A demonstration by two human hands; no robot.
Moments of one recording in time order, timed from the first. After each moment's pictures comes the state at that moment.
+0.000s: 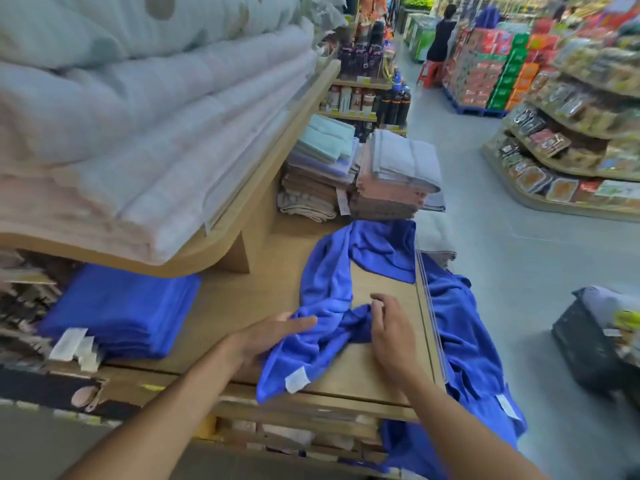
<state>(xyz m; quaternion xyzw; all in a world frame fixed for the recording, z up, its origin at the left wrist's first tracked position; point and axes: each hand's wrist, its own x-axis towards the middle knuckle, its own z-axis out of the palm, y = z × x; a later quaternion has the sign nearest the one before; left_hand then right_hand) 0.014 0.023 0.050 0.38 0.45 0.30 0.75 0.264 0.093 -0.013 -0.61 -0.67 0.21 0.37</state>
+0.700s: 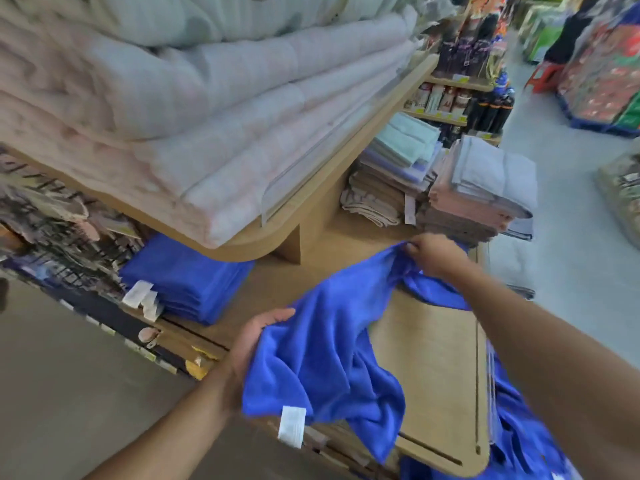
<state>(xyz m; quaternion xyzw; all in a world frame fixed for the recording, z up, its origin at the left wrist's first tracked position) -0.002 -0.034 0.058 0.07 0.43 0.54 0.72 0.213 0.266 0.096 -0.47 -0.88 0.07 -0.01</state>
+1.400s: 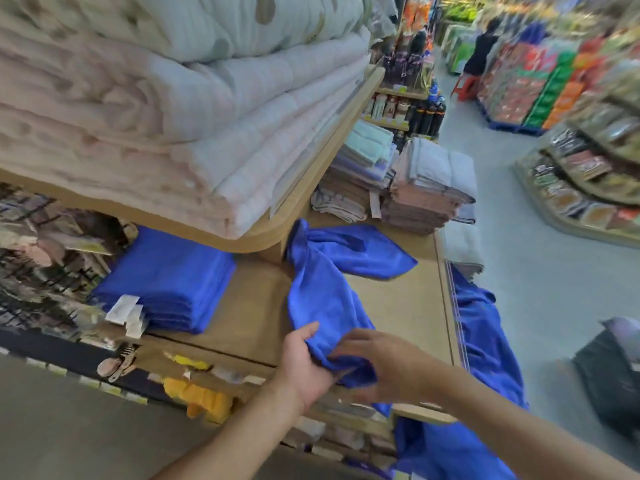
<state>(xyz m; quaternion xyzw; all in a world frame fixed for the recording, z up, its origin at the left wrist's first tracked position) 0.069 -0.029 0.041 -0.11 0.26 0.55 0.78 0.239 0.026 0.091 -0.24 -0.93 0.26 0.03</state>
